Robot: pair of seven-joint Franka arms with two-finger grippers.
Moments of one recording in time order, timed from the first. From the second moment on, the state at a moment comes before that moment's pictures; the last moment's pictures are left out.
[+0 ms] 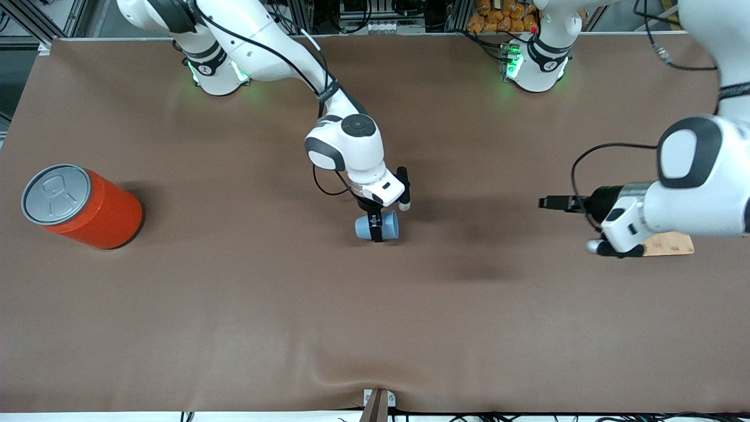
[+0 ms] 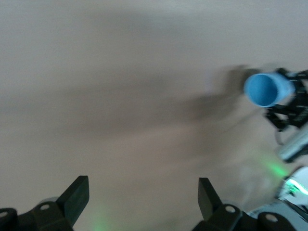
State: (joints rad) left arm 0.13 0.40 -0.22 -1.63 -0.38 1.68 0.05; right arm 0.76 0.77 0.01 -1.61 -0.48 2.68 -0.47
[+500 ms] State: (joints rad) left arm 0.10 0.58 -0.23 -1.69 -0.70 1.84 0.10; right arm 0.76 0.79 -0.01 -1.60 -0.53 2.71 -0.42
